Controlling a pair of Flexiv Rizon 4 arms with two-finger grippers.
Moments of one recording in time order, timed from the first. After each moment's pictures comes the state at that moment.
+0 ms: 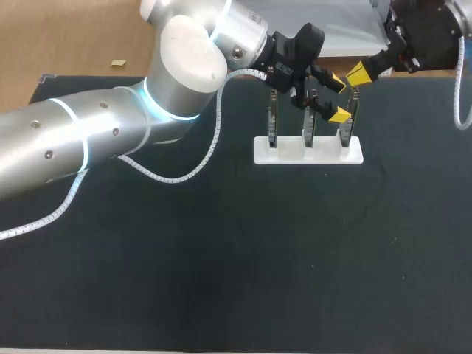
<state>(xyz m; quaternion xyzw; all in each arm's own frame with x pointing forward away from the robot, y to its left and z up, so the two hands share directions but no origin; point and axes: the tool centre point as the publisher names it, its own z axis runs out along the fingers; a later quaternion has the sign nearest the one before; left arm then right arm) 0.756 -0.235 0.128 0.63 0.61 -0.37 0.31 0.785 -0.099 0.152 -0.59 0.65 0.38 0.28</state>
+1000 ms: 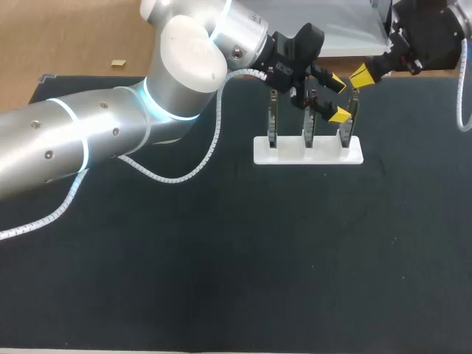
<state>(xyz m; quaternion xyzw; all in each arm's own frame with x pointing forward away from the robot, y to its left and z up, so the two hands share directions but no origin) 0.756 -0.235 0.128 0.63 0.61 -0.37 0.31 0.785 -0.106 0.145 -0.59 0.66 0.38 0.28</state>
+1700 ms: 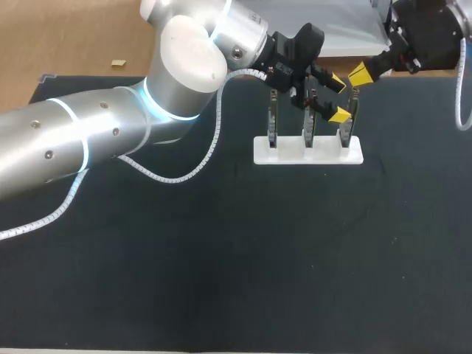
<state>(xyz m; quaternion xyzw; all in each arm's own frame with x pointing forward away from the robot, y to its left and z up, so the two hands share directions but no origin) 0.756 -0.235 0.128 0.63 0.61 -0.37 0.31 0.788 -0.104 0.149 -0.59 0.65 0.38 0.29</state>
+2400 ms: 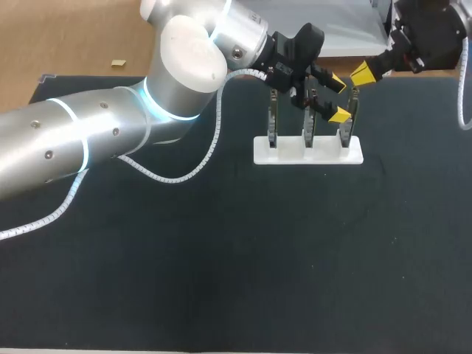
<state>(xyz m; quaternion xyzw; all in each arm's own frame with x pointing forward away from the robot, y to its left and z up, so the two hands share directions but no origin) 0.756 -0.235 0.128 0.63 0.61 -0.37 0.31 0.782 -0.106 0.152 -0.59 0.65 0.38 0.28</state>
